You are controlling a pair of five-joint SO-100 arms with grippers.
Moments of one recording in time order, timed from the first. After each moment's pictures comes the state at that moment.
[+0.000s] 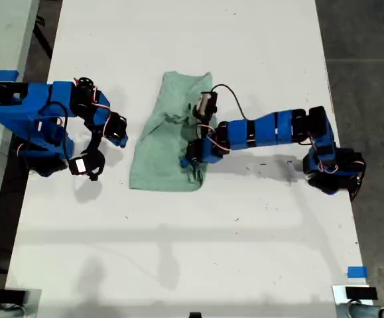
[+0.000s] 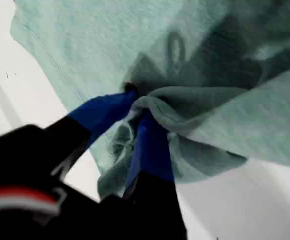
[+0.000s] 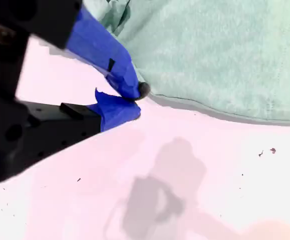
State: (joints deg) arm 0 4.0 114.2 108.7 80.6 12.3; arm 1 7.9 57.6 74.4 49.4 -18.7
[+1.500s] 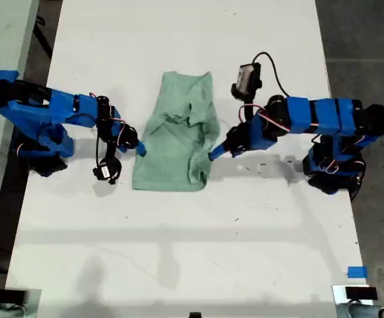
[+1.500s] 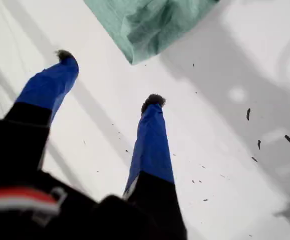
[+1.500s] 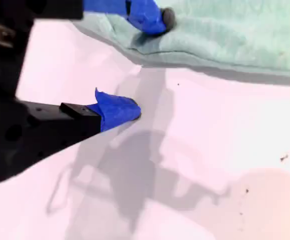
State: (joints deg) arm 0 -2.5 99.1 127.9 50.5 13.5; arm 1 4.0 103.6 91.3 83.3 -19.5
